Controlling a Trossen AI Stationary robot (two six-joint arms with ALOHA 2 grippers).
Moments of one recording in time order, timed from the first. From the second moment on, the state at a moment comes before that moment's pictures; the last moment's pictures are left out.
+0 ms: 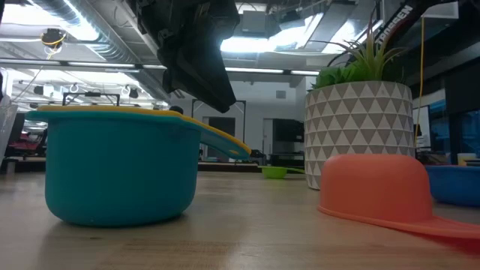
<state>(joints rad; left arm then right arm) -0.27 1.68 1.11 -0.30 -0.27 -0.62 -0.91 1.73 1.03 -0.90 -0.26 0.05</state>
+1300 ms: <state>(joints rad) -0.04 1.66 1.11 0.08 -0.42 -0.44 -0.83 1.58 1.35 -0.75 -0.14 0.08</state>
